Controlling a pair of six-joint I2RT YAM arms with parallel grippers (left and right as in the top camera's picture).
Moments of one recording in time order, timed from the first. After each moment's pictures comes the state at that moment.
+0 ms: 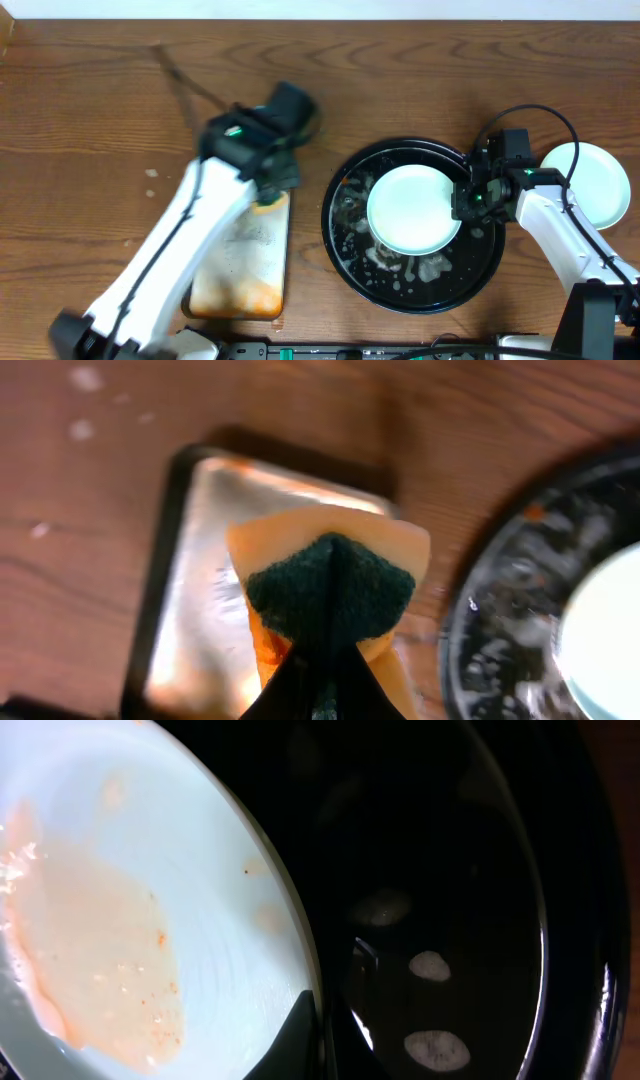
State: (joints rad) left arm -0.47 1.50 1.47 -1.34 -0.24 -0.70; right arm 0.04 1.52 0.87 -0.71 -0.15 0.11
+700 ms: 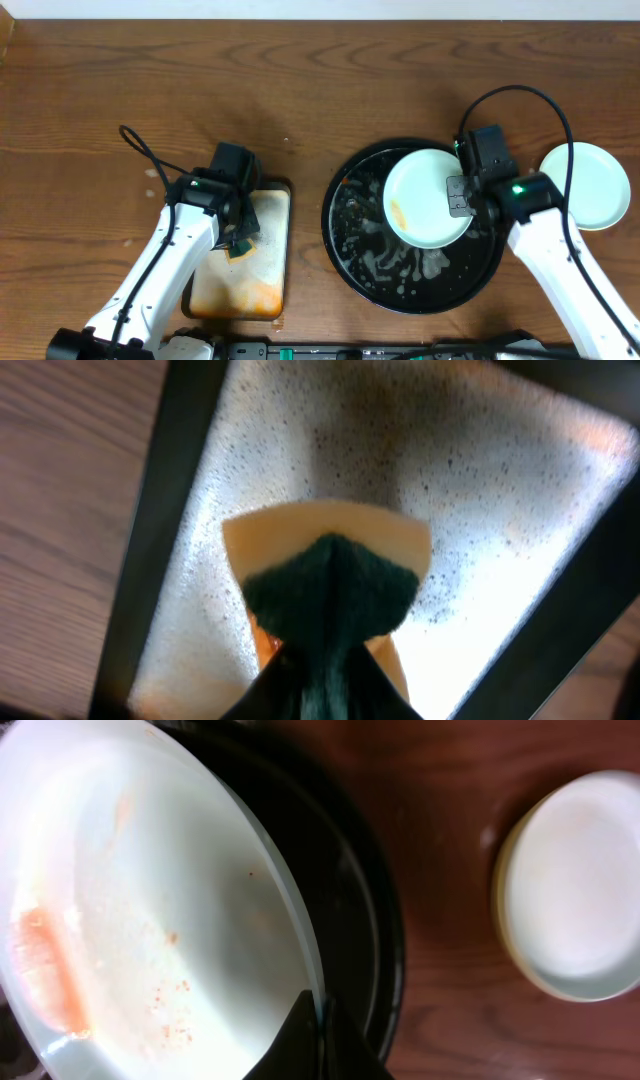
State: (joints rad) left arm -0.25 1.36 0.89 -1.02 -0.11 -0.59; right arm 0.31 1.30 1.01 -0.91 0.30 0.18
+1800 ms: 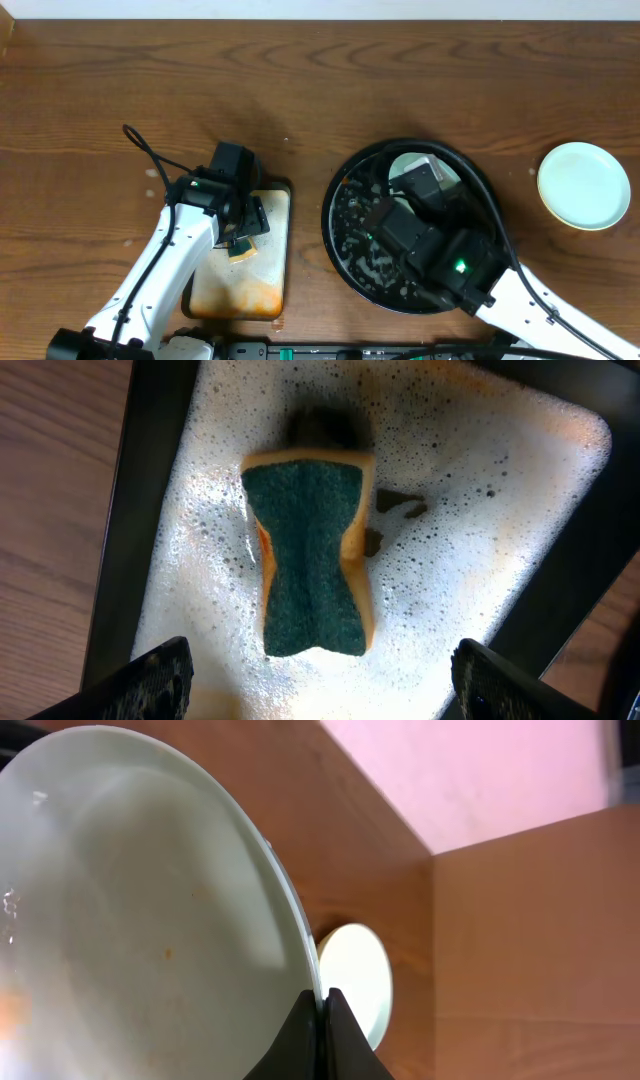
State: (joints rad) left arm -0.25 1.36 0.89 -1.00 -0.09 -0.56; right arm 0.92 1.20 1.02 -1.04 1.05 0.19
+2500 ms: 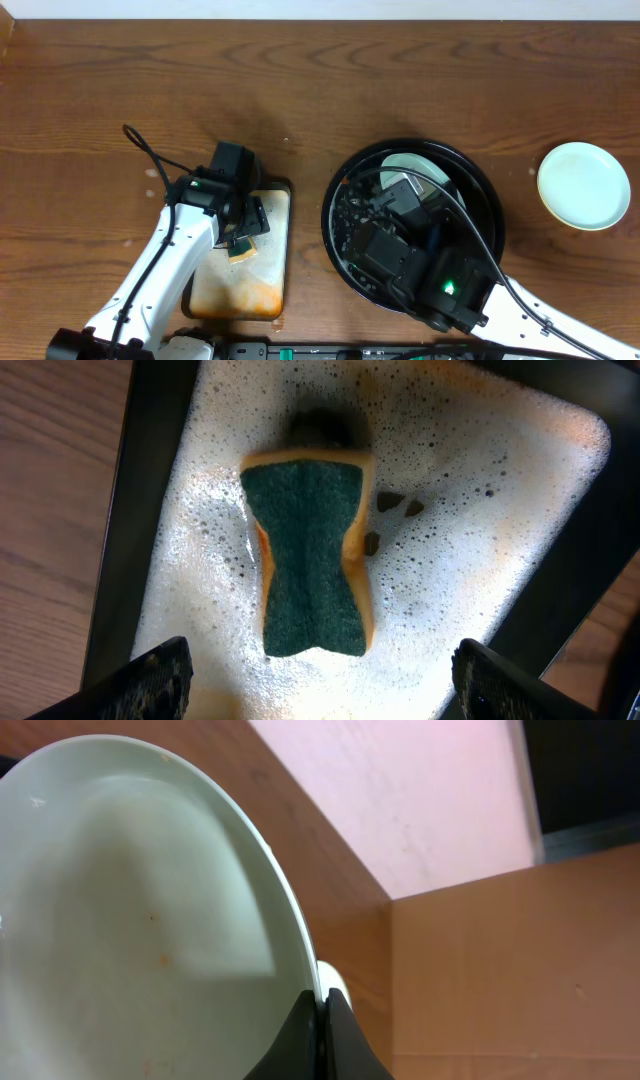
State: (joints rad) left arm -0.25 1.36 0.89 -1.00 -0.09 -0.56; right arm 1.05 1.20 1.02 -1.04 1.19 0.17
